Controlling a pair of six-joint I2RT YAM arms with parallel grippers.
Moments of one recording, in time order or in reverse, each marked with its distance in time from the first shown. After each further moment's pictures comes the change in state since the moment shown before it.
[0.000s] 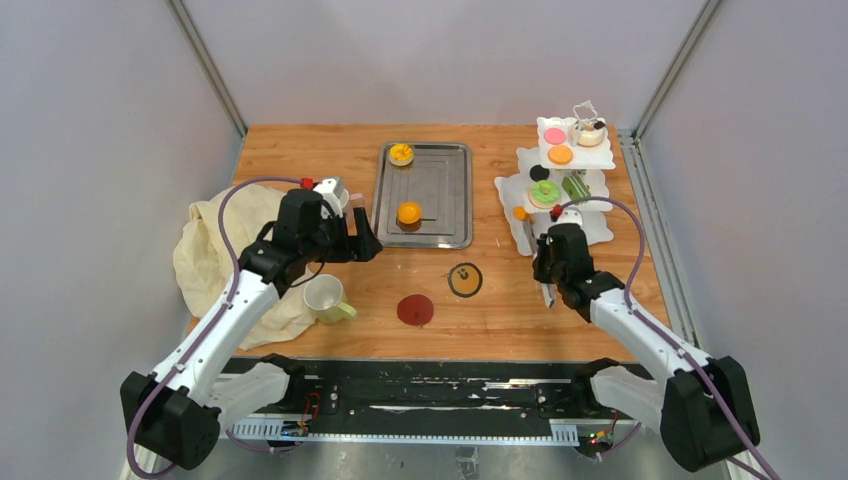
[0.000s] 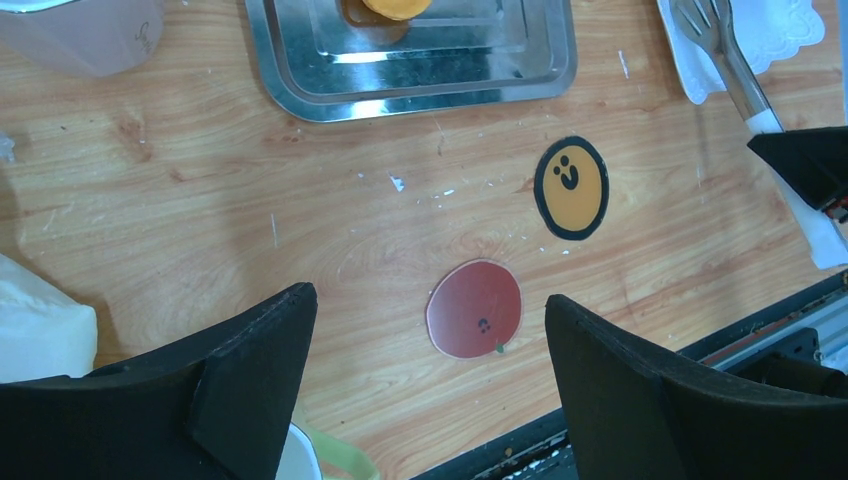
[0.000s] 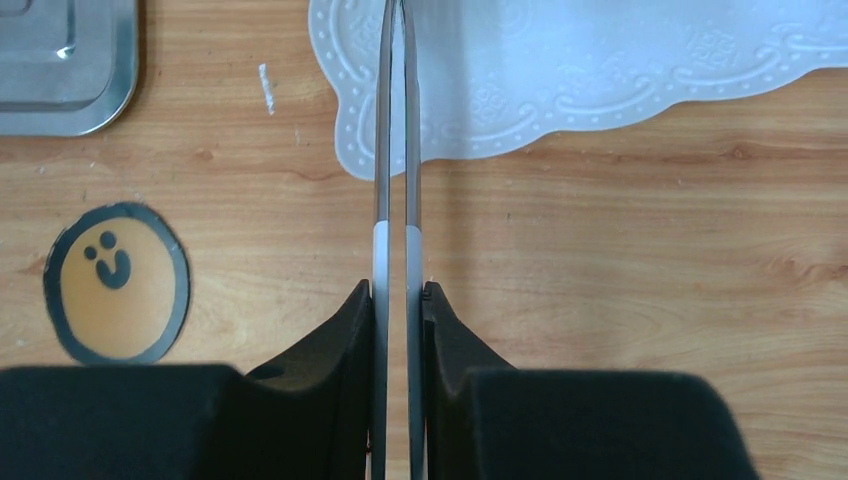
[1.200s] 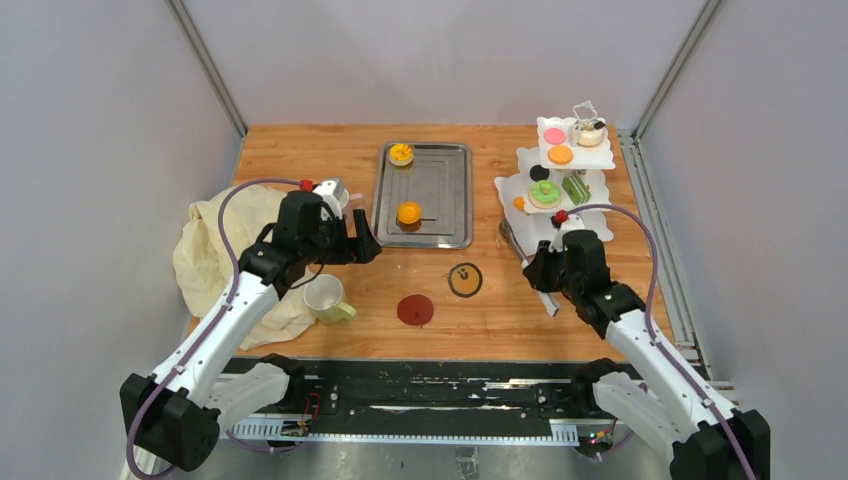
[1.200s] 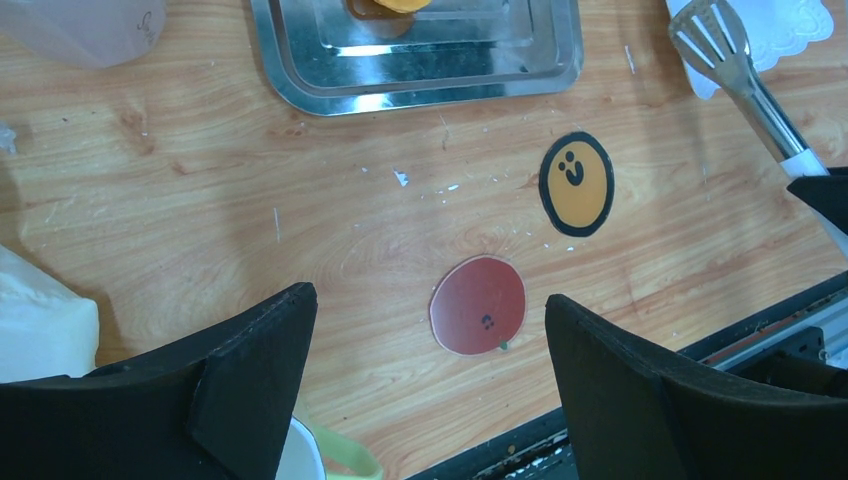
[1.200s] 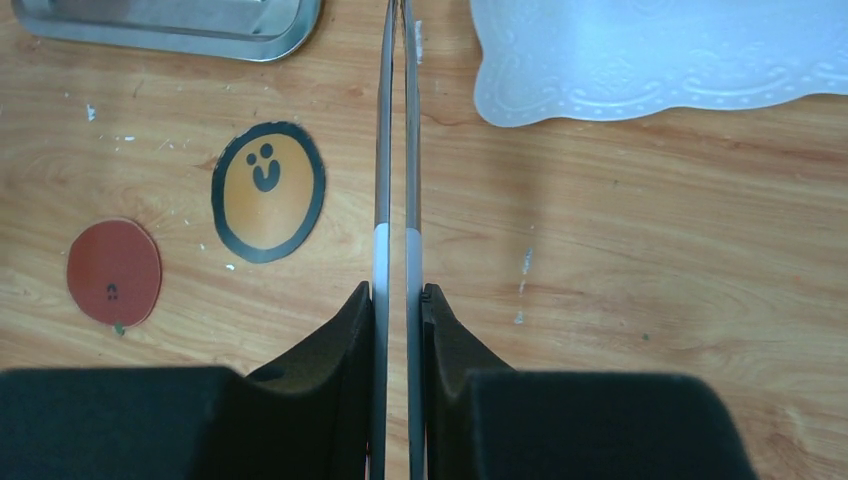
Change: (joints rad) left arm 0.000 -0.010 -0.011 -0.004 -0.004 0.001; right arm -0.005 -0.204 0.017 -0.144 -0.222 -0.003
